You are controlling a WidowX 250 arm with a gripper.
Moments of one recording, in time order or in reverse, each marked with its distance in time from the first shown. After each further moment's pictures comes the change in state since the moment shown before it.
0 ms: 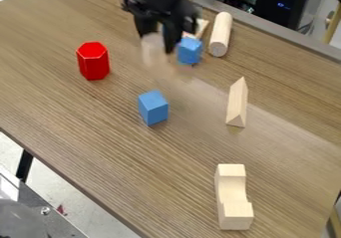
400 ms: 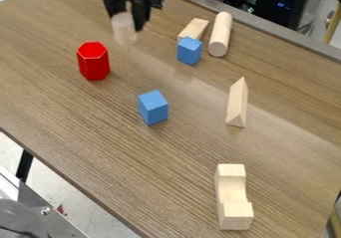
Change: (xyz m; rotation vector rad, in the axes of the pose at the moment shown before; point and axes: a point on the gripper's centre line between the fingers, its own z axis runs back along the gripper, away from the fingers) arm 0.013 0.052 -0.001 0.010 0.019 0.092
